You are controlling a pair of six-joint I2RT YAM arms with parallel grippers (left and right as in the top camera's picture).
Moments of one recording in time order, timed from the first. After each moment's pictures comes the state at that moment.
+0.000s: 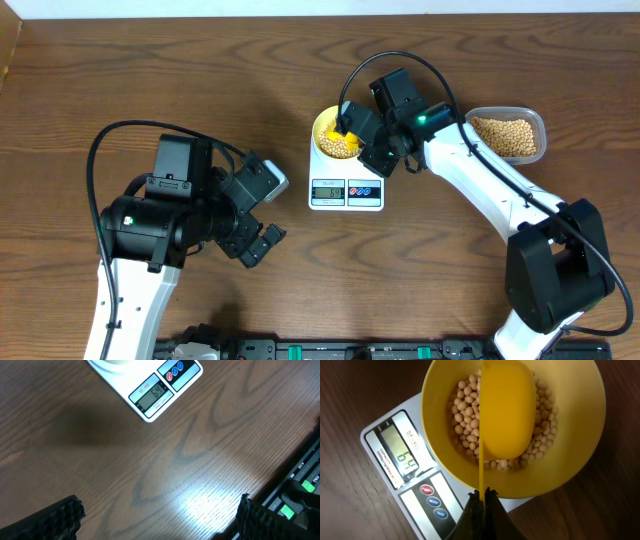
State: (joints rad) left arm -0.17 1.10 1.18 -1.27 0.37 0.59; right arm 0.49 1.85 1.40 -0.69 -0.22 -0.50
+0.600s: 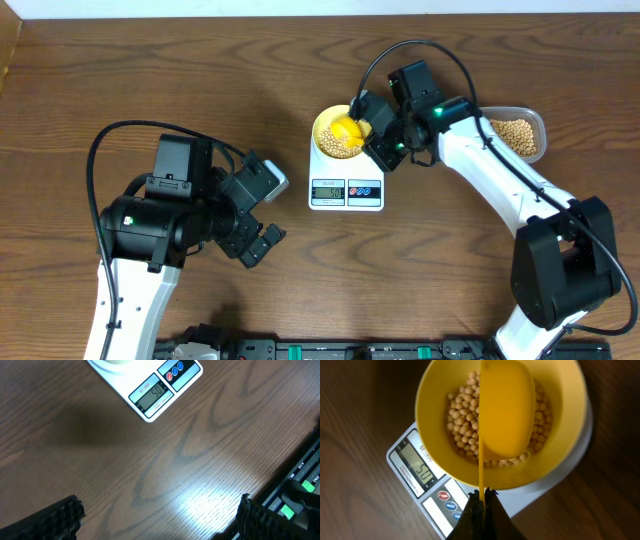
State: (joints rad) left arm -0.17 1.10 1.18 -1.27 0.37 0.59; right arm 0.41 1.85 1.40 -0.69 -0.37 -0.34
